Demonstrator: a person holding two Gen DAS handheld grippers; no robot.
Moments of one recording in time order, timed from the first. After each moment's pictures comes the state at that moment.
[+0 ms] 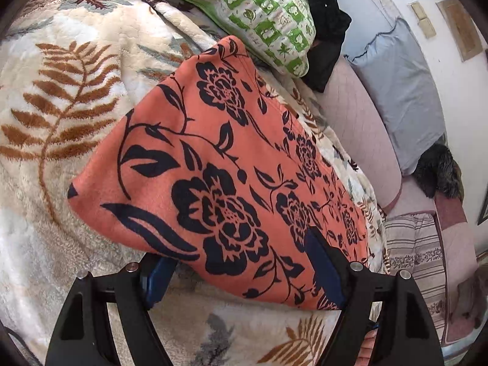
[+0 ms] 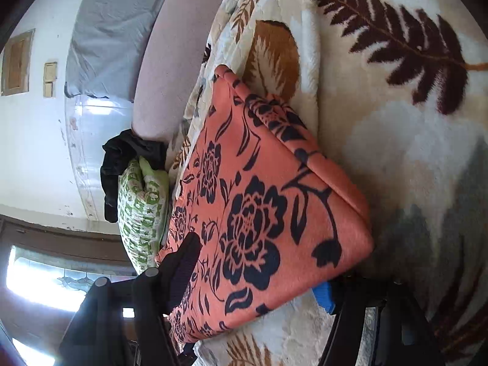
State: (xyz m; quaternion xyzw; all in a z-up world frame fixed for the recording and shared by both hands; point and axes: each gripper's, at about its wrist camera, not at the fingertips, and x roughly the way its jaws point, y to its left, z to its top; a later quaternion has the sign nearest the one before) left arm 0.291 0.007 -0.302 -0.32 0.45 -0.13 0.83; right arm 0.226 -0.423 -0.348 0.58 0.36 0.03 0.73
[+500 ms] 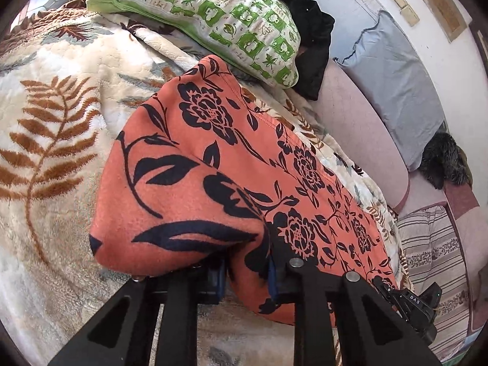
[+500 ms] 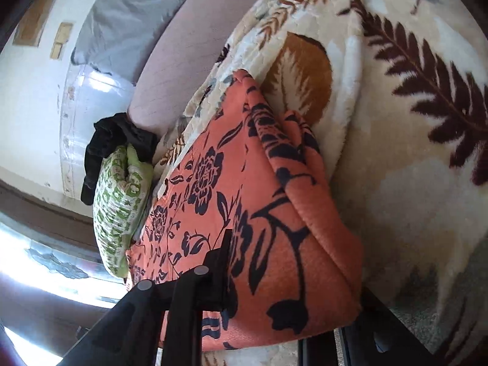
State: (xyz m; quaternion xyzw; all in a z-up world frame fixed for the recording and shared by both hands) left arm 0.302 -0.005 -0.301 -0.27 0.41 -0.12 0.86; right arm 0.248 -0.412 -0.328 0.47 0.36 0.01 0.80
